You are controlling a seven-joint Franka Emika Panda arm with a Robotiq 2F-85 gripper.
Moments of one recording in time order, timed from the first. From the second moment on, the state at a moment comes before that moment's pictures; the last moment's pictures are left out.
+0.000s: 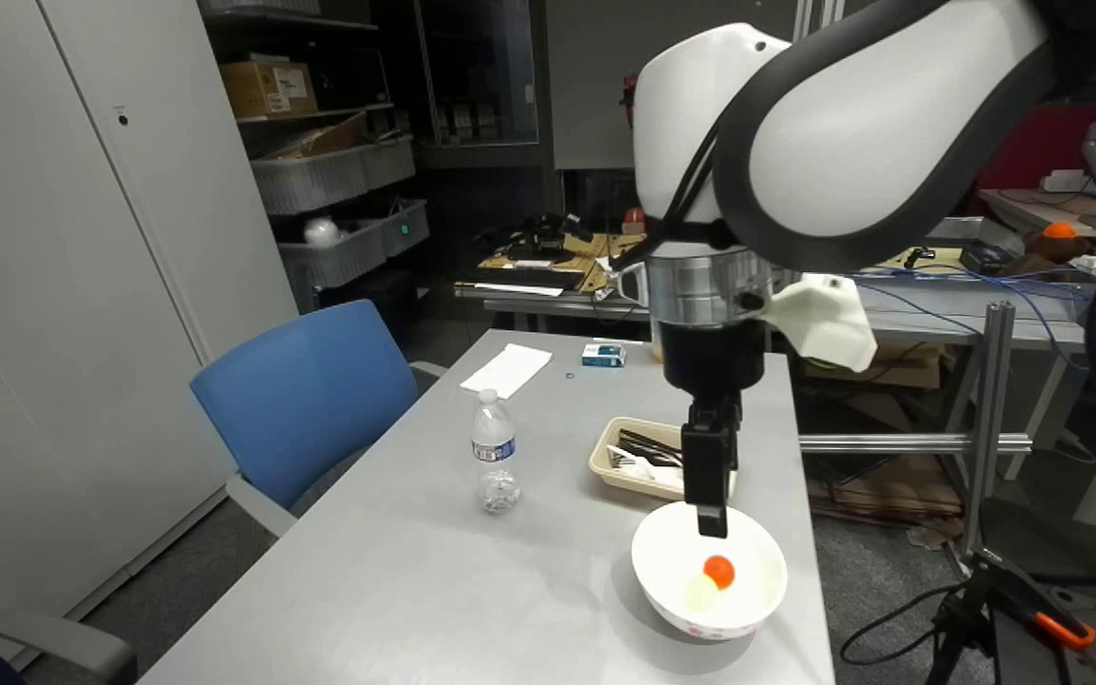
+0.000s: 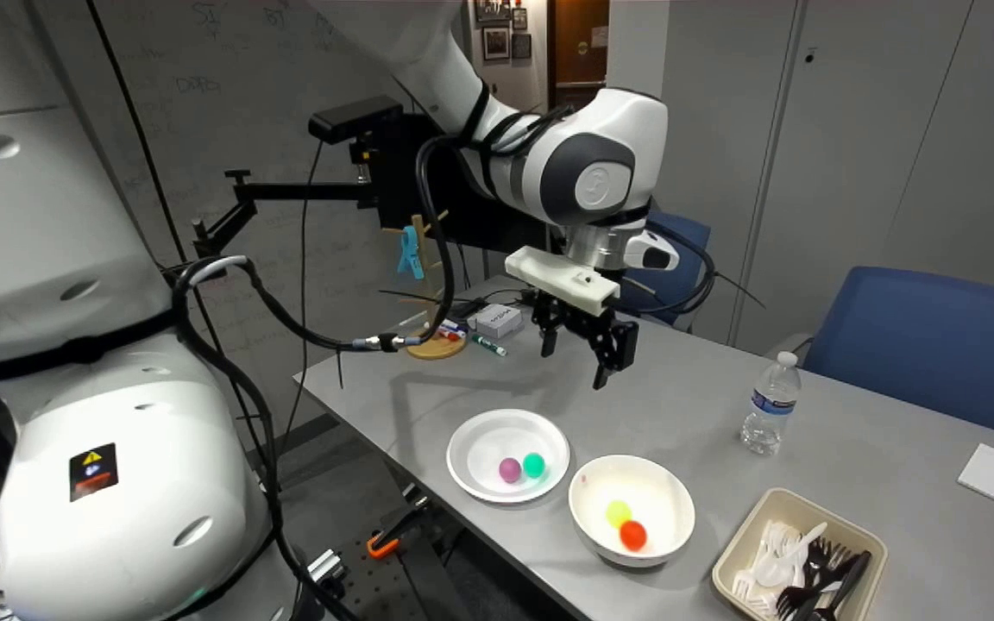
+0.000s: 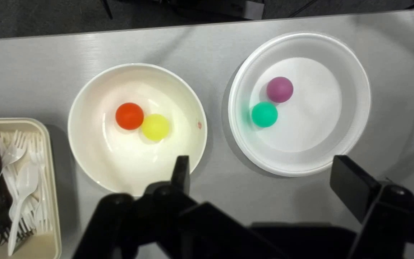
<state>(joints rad) 0.06 -0.04 0.05 -2.41 0.10 2.23 -0.14</state>
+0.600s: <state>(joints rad) 0.07 -0.02 0.05 -2.41 0.12 2.25 -0.14</state>
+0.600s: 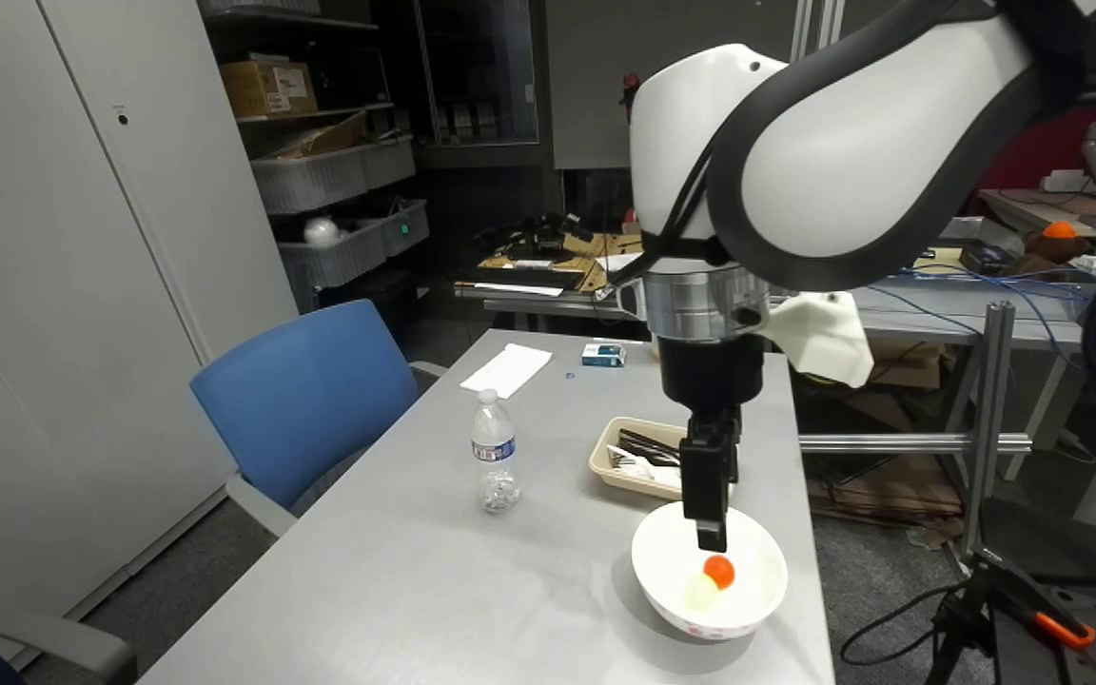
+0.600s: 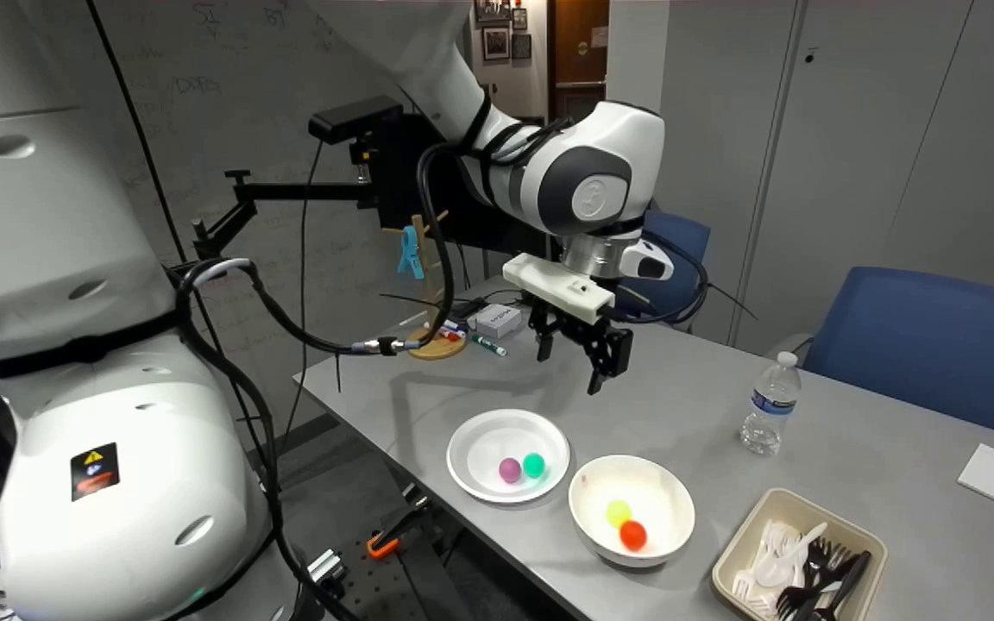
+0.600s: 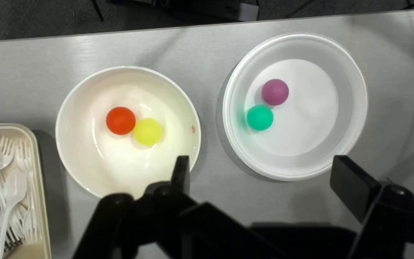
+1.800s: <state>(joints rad) 0.16 0.23 0.13 -2.42 0.10 2.52 0.21</state>
